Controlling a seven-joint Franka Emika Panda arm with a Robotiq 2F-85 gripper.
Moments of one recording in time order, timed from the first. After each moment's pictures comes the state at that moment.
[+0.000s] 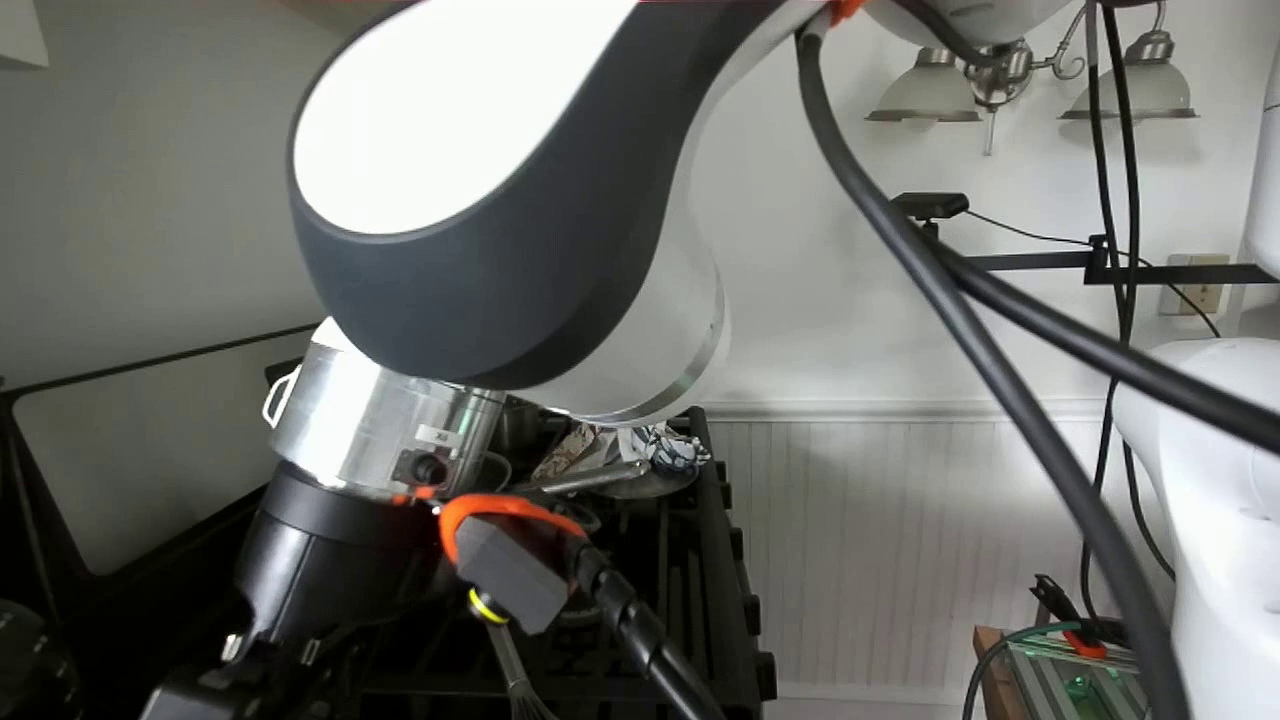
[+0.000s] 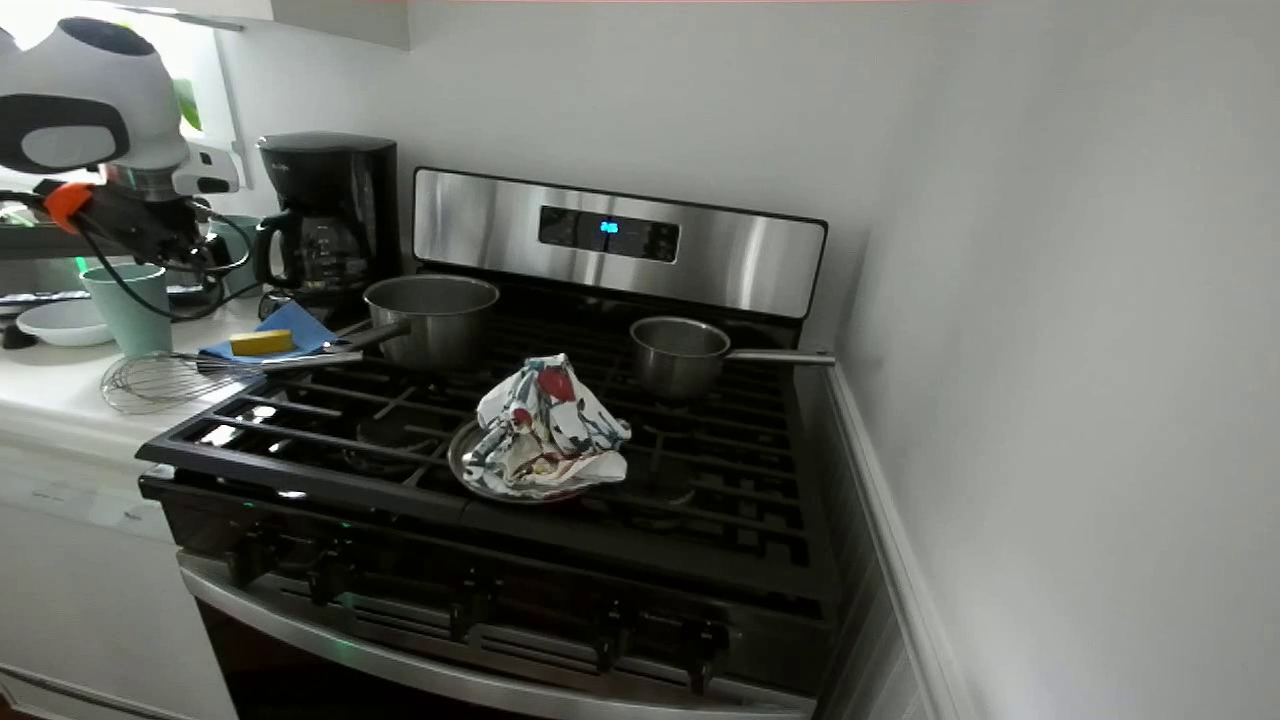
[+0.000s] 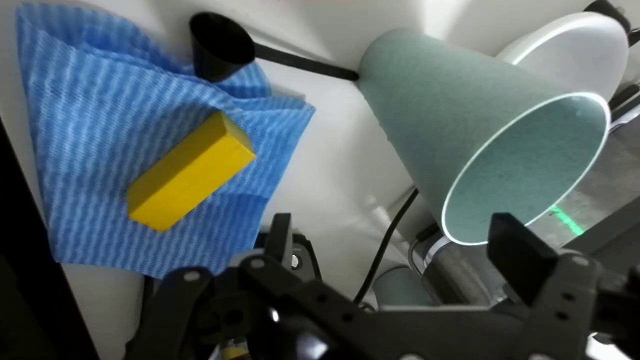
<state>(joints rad) 0.32 0.05 0.19 -2.29 0.63 2.68 -0.40</state>
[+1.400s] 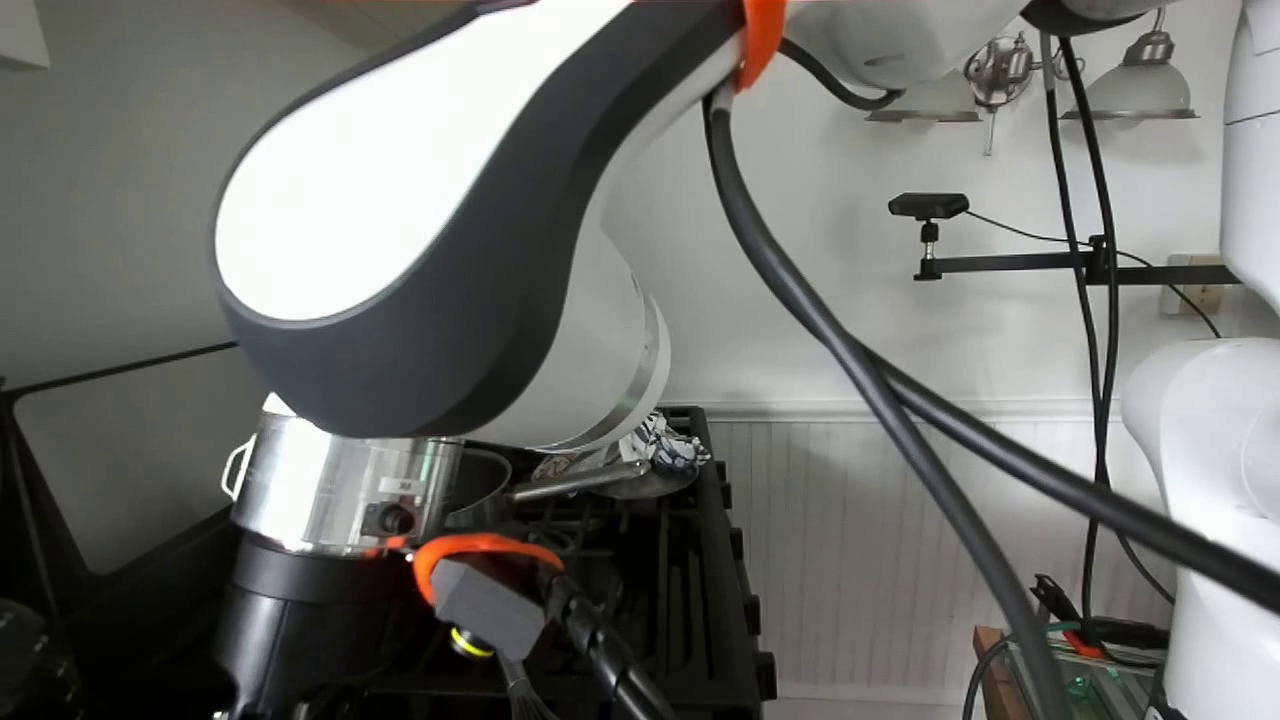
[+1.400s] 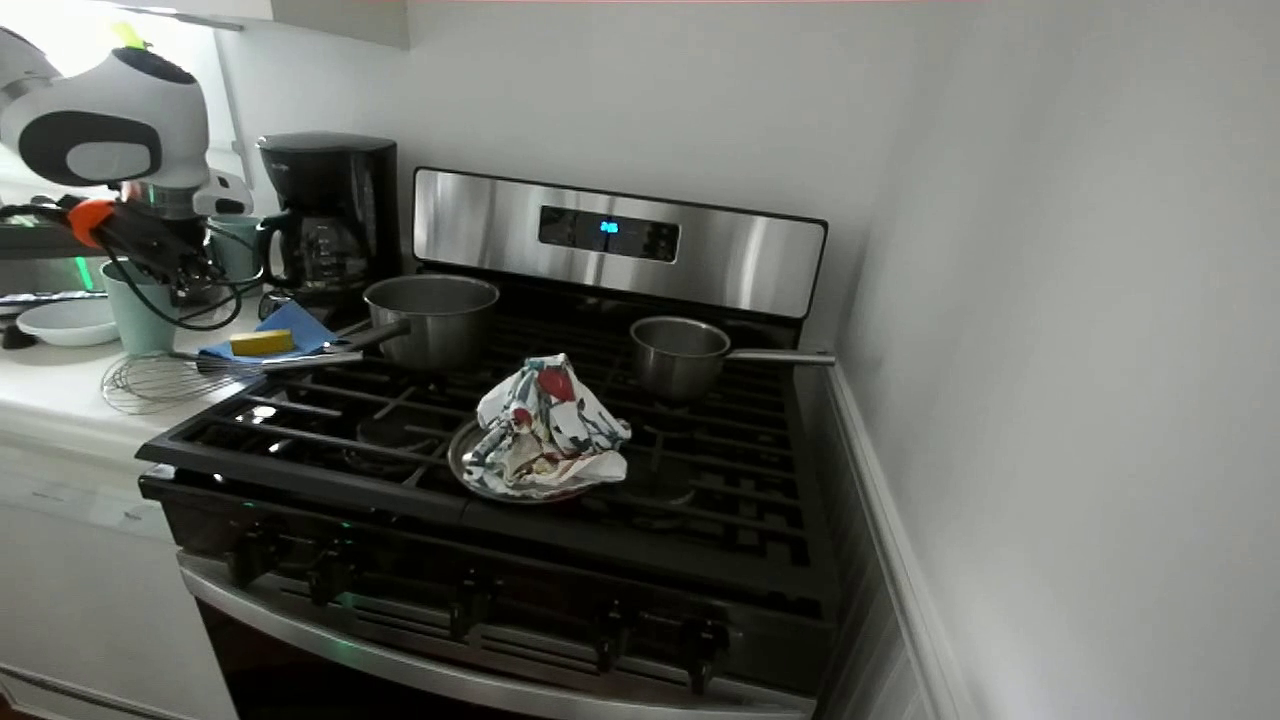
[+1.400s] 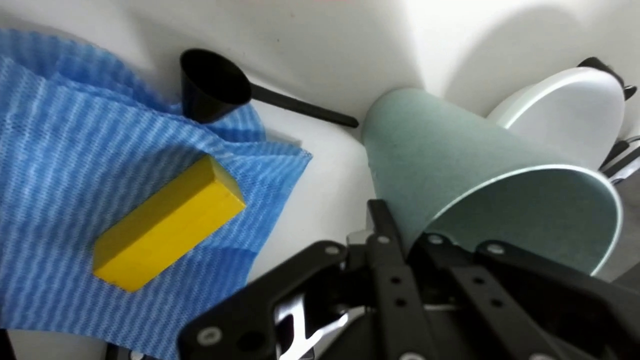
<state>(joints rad) 0.24 0.14 0.25 -2.21 0.57 2.54 -0.41</state>
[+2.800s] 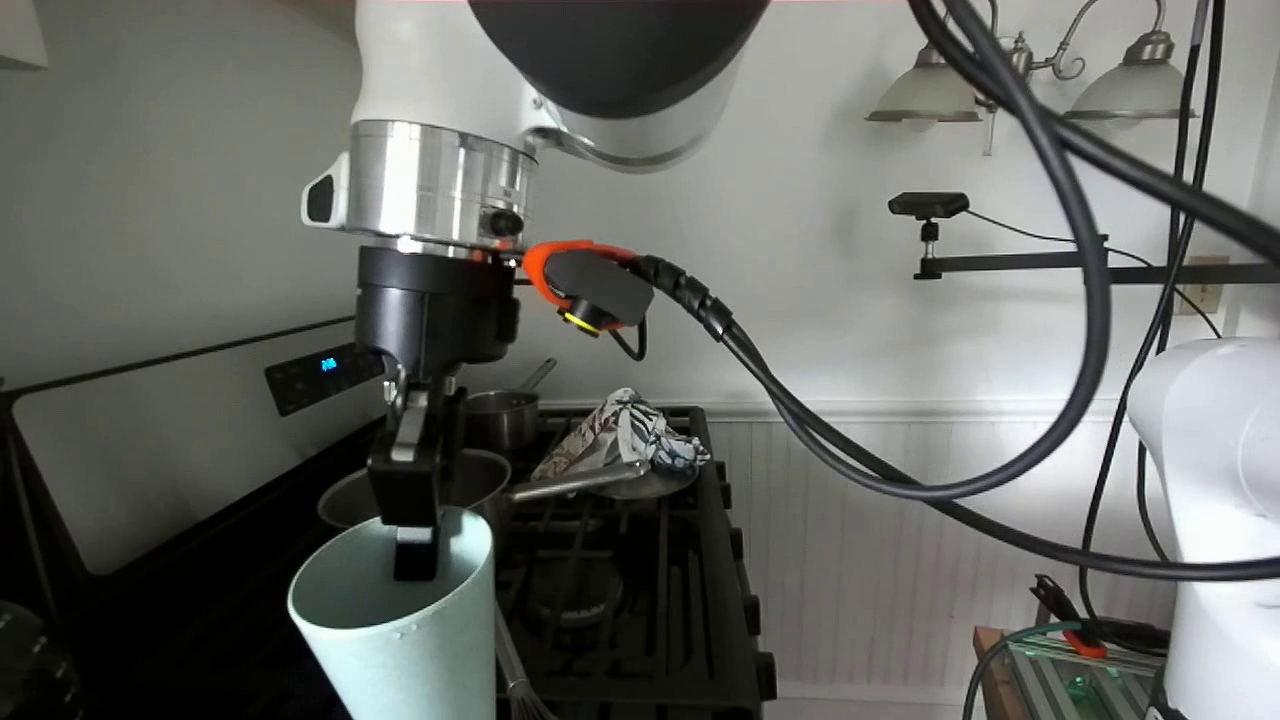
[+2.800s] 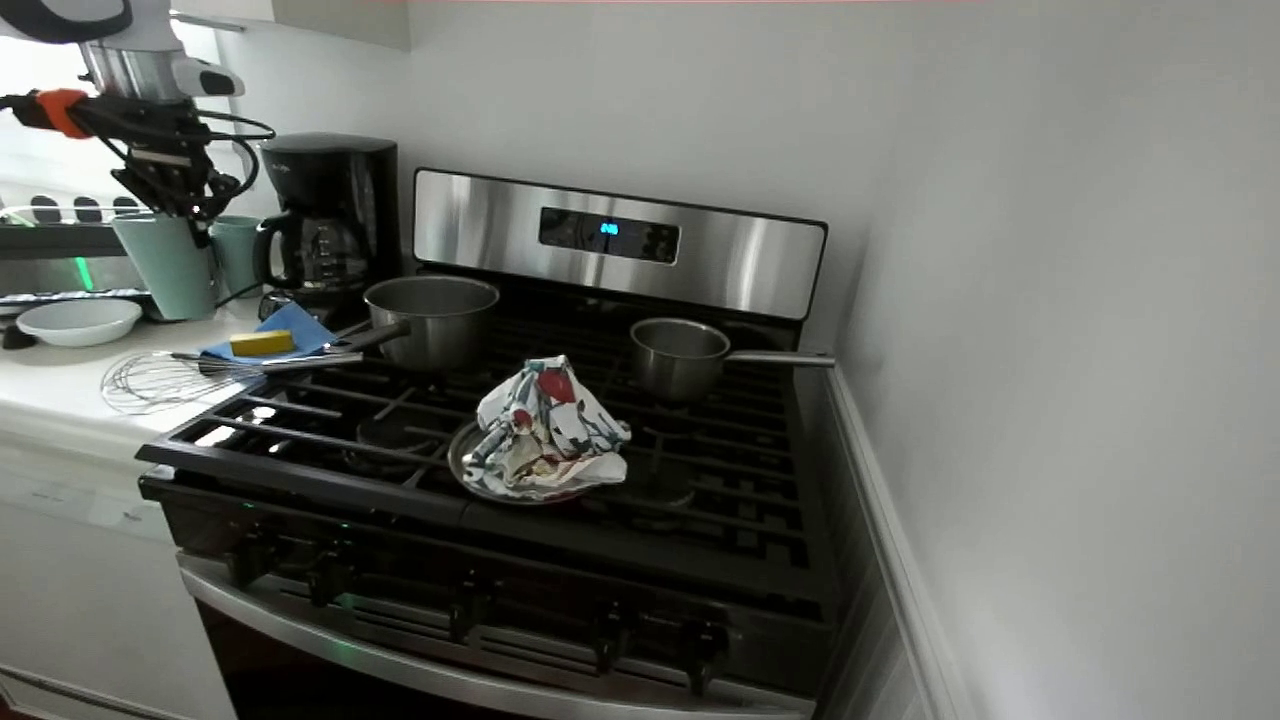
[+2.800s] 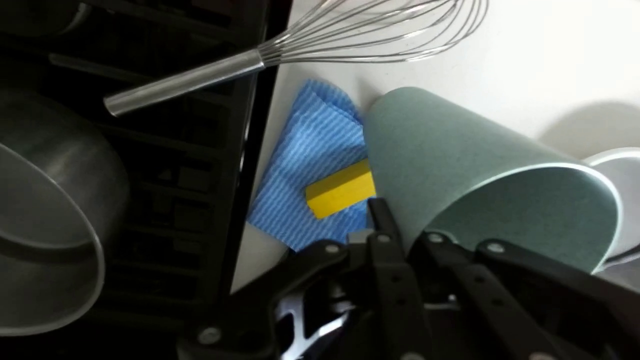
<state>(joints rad) 0.18 -0.16 0.18 -2.21 0.09 2.23 -0.22</state>
